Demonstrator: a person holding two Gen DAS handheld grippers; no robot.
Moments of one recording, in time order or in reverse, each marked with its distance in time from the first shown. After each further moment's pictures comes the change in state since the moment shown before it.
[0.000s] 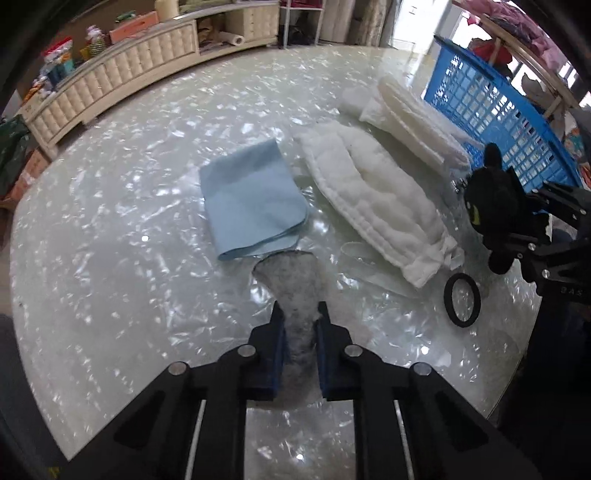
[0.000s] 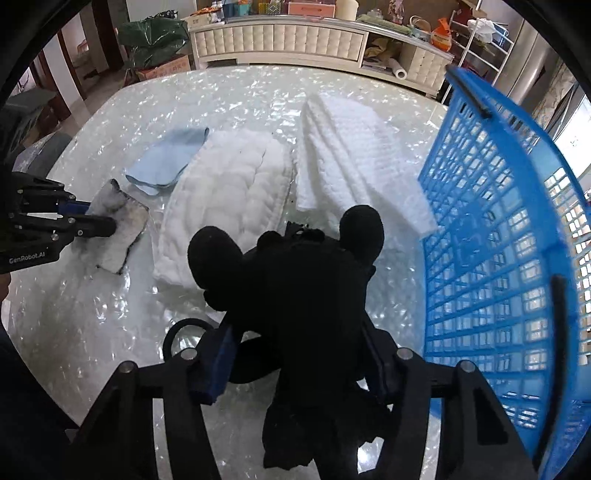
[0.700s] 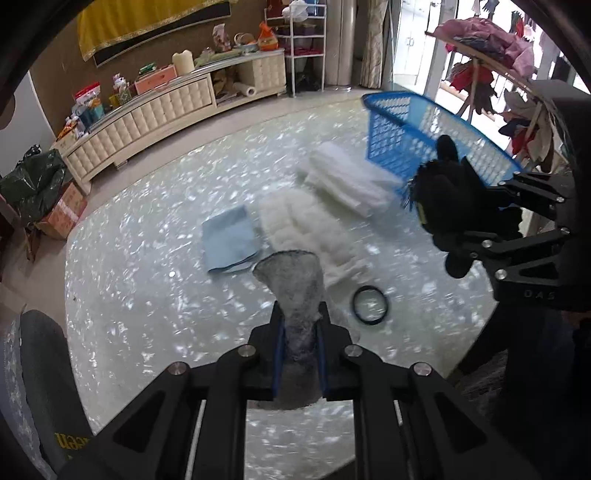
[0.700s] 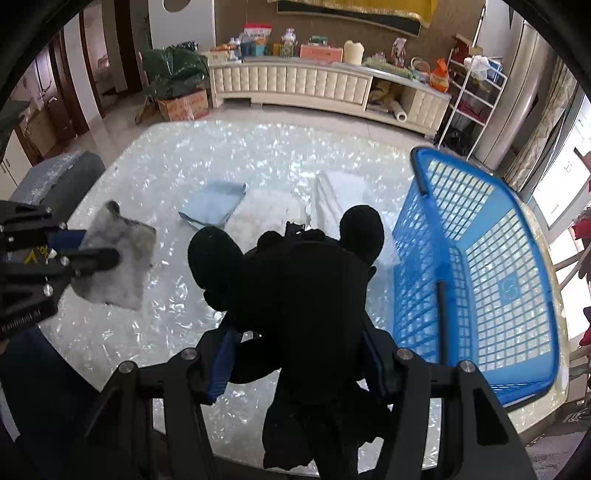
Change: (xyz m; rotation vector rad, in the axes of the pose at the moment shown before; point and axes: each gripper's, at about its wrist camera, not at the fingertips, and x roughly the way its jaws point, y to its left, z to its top) left arm -0.116 -0.099 -0.032 0.018 -0.181 0.120; right arm -0.104 0.013 -0.010 -0.040 -0.162 0.009
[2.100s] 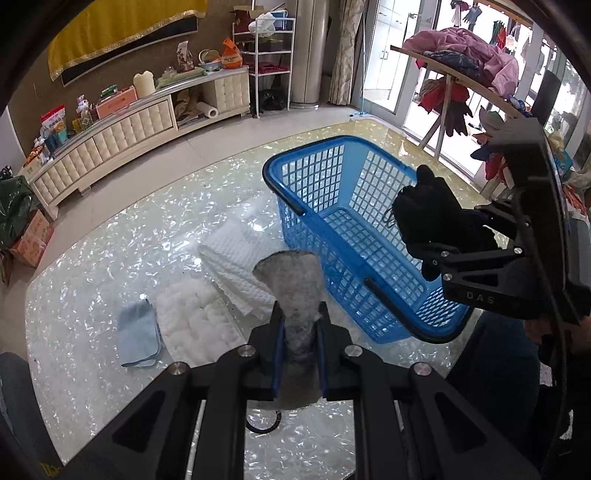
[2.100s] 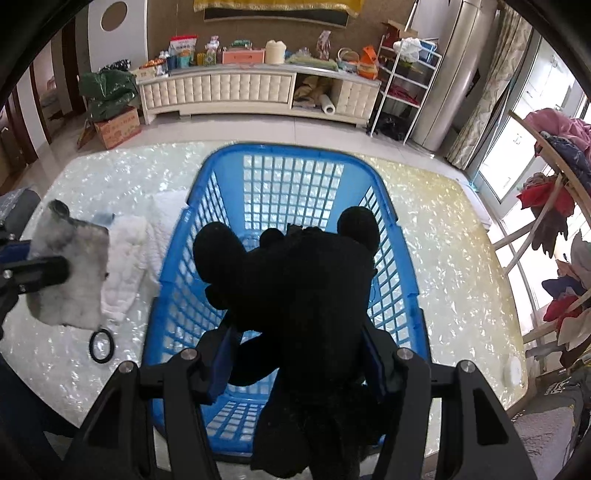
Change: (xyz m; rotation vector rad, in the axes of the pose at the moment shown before) left arm 0.034 -0.101 0.109 0.018 -0.054 -0.102; right arm -0.009 -0.117 -0.018 0.124 0.012 -0.182
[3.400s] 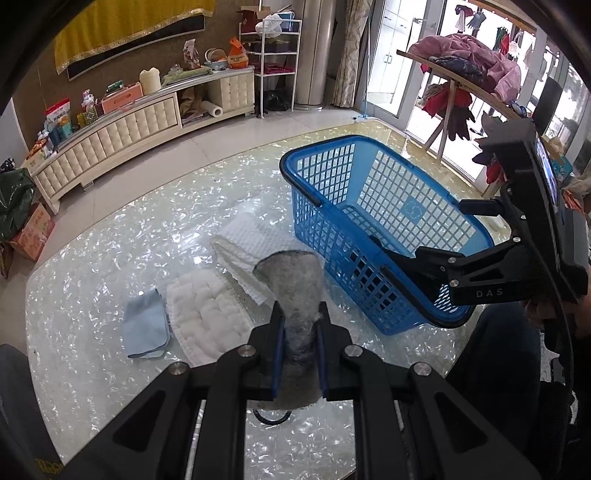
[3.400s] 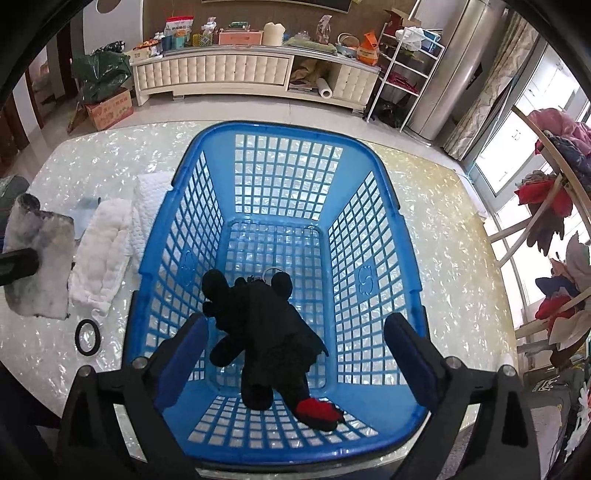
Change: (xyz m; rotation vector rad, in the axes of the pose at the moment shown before) left arm -0.009 0.017 -0.007 -0.026 -0.008 -0.005; right arm -0.005 -0.007 0.001 -0.015 0.067 -0.030
